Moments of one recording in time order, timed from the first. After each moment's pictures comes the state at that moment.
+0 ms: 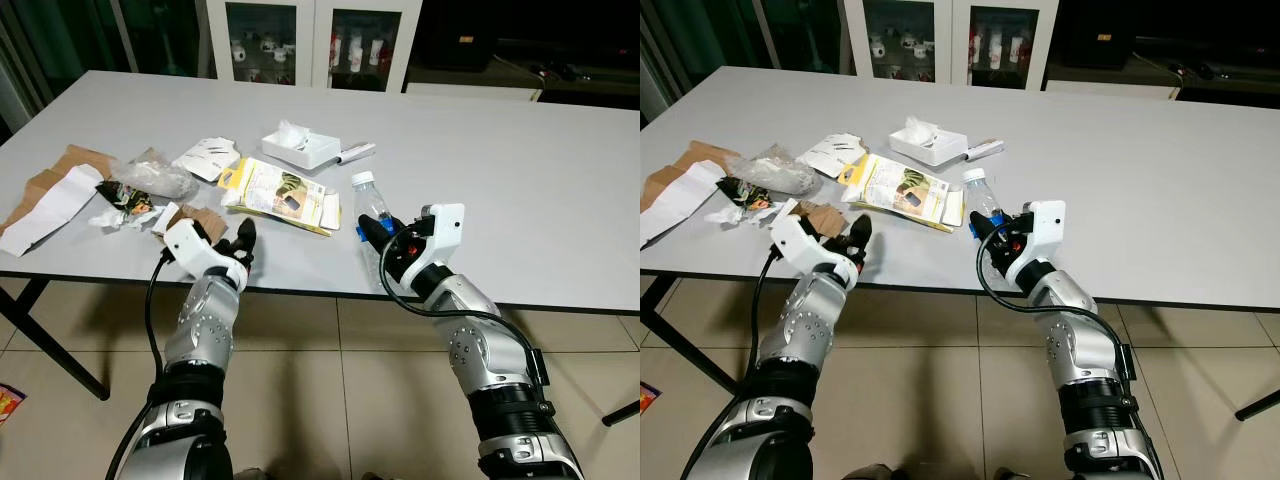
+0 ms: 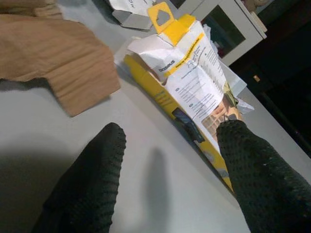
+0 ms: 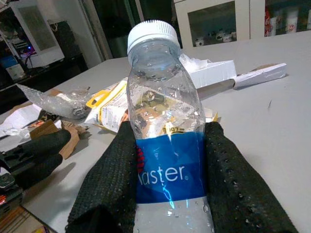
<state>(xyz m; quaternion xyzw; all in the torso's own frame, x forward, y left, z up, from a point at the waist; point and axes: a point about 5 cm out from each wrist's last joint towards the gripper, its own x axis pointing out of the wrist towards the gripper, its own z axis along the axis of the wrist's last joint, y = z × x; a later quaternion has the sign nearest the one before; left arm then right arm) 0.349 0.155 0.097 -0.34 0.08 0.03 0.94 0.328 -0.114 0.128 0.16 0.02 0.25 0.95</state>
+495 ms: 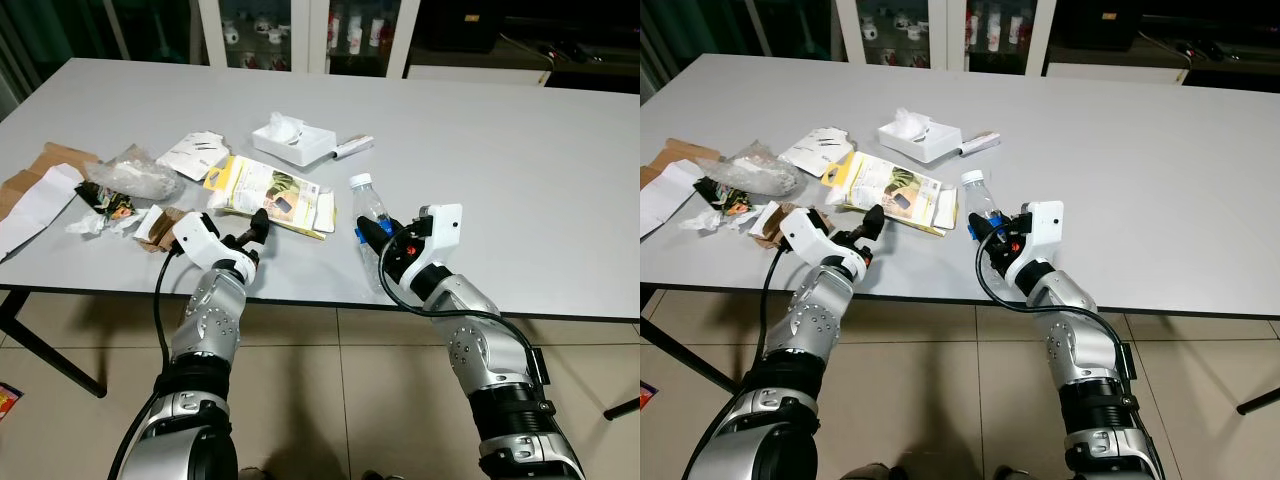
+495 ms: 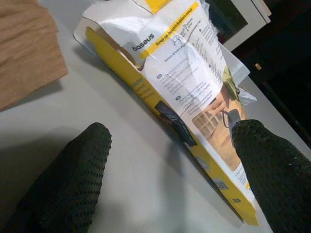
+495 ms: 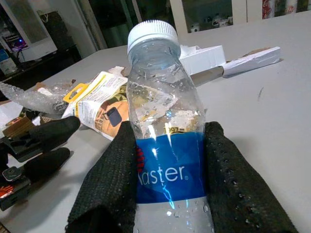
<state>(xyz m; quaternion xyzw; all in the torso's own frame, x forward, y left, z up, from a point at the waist) 0.356 0.145 0.101 -0.34 0.08 0.01 0.94 0.328 -0.114 0.127 0.16 0.02 0.25 0.95</state>
